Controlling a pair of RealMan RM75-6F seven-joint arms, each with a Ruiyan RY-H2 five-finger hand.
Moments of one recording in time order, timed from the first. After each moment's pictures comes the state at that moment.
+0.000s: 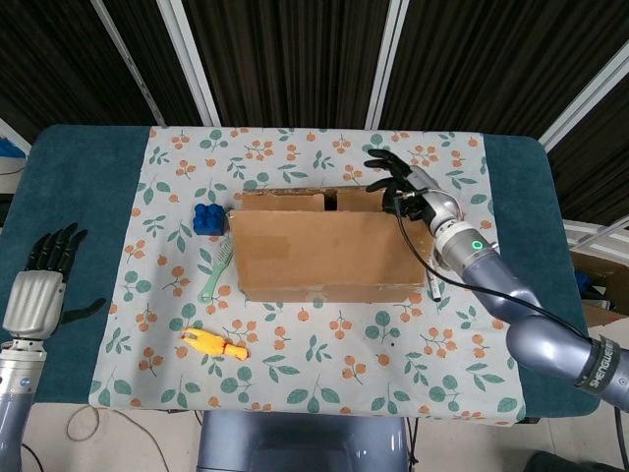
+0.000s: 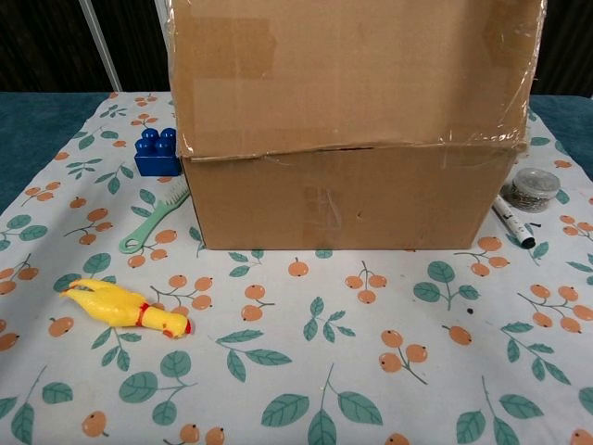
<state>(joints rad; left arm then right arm) -0.26 -1.25 -0.12 -1.49 1.45 1.43 -0.02 0.89 -0.95 0.58 -1.81 -0.45 0.48 0.46</state>
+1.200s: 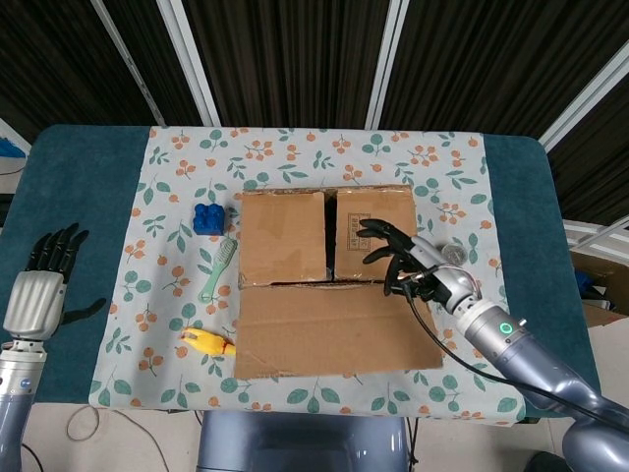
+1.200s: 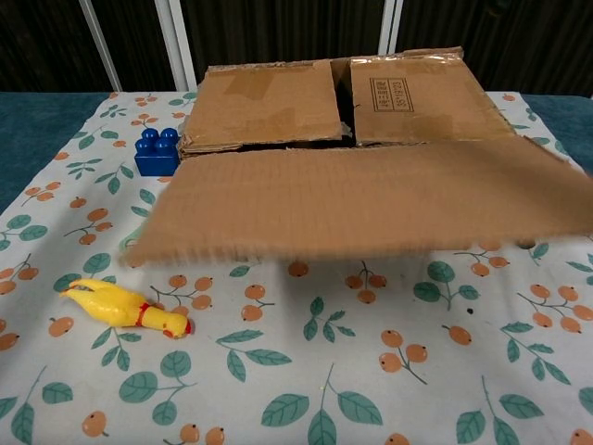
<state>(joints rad) -0.26 -1.25 -0.12 -1.48 1.47 1.44 -0.02 0.57 -0.72 0.66 -2.23 -0.79 0.49 0.65</state>
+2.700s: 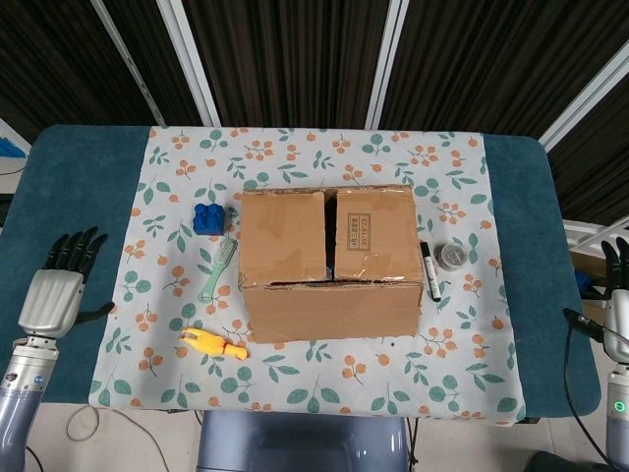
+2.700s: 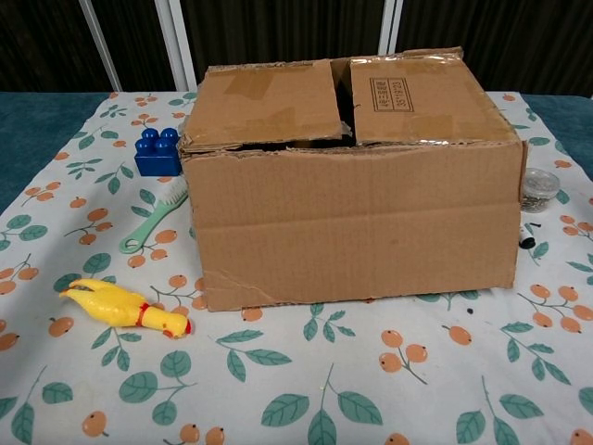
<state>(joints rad) -0.30 -1.21 -0.12 -1.59 1.43 1.34 0.15 0.16 -1.20 0.16 -1.48 -1.27 1.57 -0.04</state>
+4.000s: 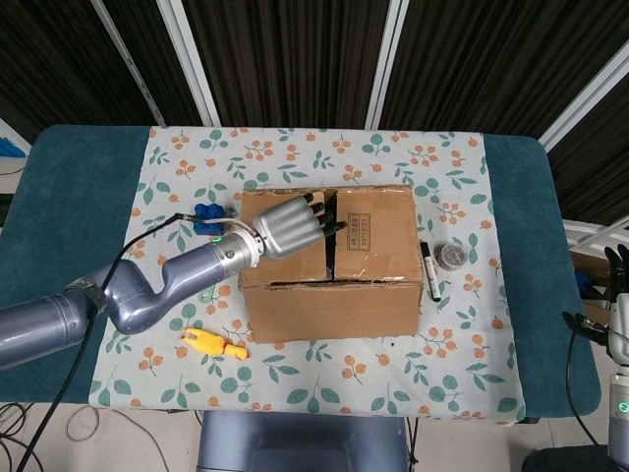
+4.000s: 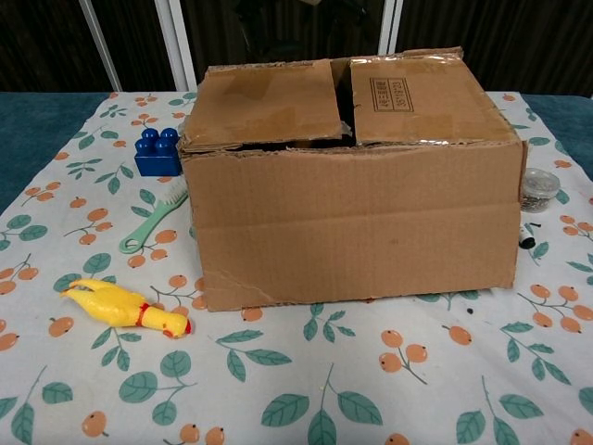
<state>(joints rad) -1.33 -1.18 -0.28 -1.52 1.23 0.32 0.44 0.13 -1.21 0.21 -1.45 -1.26 1.48 0.06</state>
